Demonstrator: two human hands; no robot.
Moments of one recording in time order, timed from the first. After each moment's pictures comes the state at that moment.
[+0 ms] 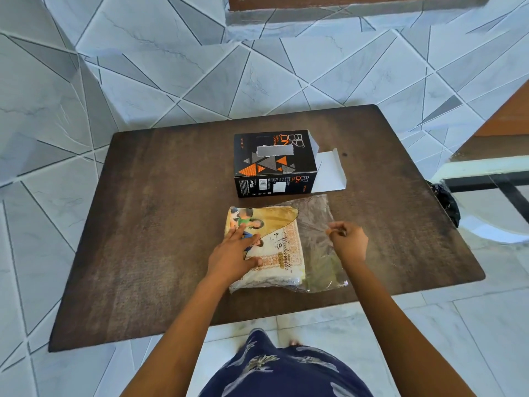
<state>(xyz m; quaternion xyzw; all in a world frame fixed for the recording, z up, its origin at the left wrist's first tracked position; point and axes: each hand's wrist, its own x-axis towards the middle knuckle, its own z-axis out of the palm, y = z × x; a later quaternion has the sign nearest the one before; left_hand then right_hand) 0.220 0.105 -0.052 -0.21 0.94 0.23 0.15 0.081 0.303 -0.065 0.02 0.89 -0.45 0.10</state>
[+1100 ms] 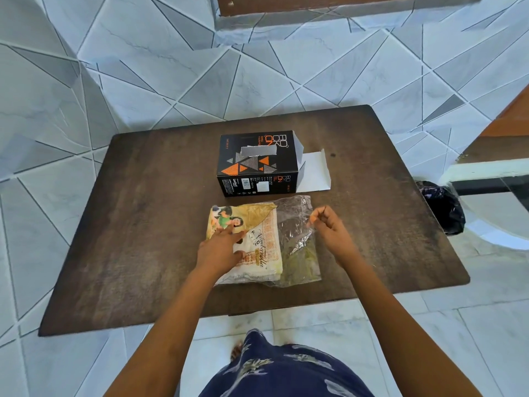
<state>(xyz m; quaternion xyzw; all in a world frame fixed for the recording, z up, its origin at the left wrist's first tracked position) 0.200 0.136 -0.041 -0.26 0.94 0.13 0.19 0.052 0.332 -0.062 -0.20 0.73 -0.60 0.25</state>
